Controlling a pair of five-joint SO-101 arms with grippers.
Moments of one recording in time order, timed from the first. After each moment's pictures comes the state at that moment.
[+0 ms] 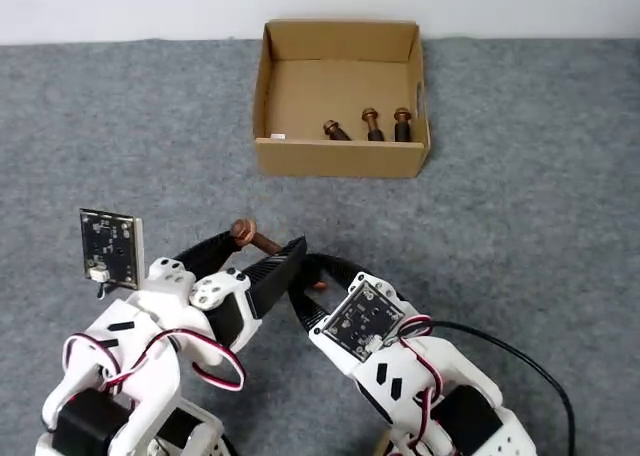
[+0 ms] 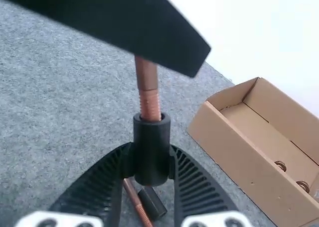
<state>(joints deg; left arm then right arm) 23.5 -80.0 46.5 70.3 30.0 -43.3 -93.7 73.3 46.3 16.1</state>
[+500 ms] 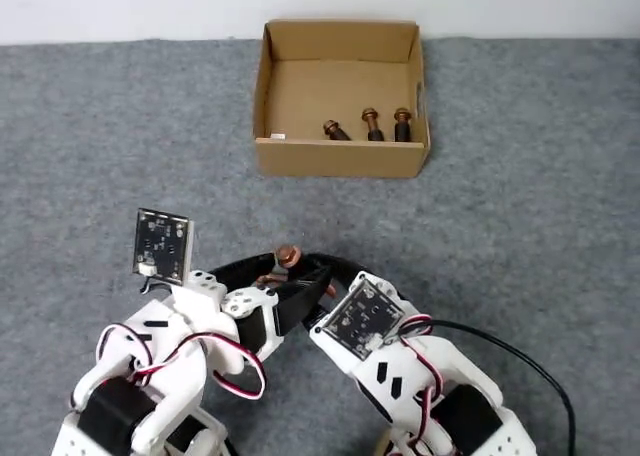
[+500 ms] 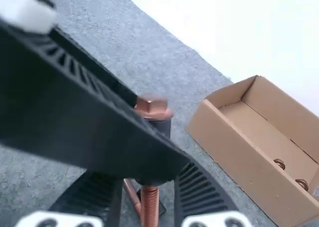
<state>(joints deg) 29.4 -80.4 54.4 70.3 31.9 -43.1 -93.6 73.2 46.4 16.1</state>
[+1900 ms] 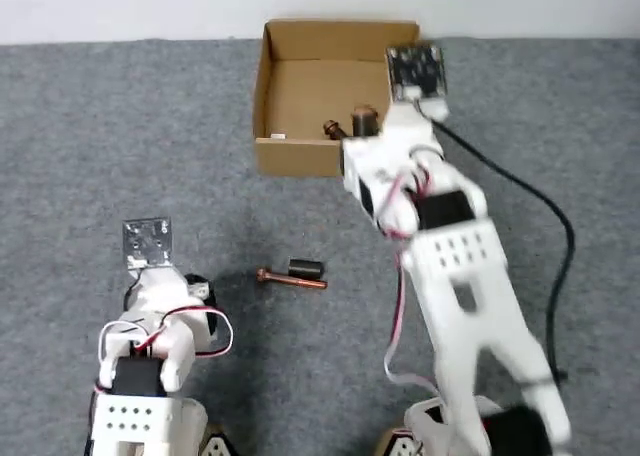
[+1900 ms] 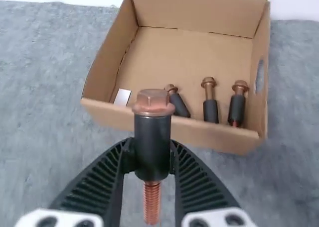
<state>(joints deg) -1.8 -80.1 88.1 54.5 15.9 -18.3 -16.4 15.3 46.4 -8.1</state>
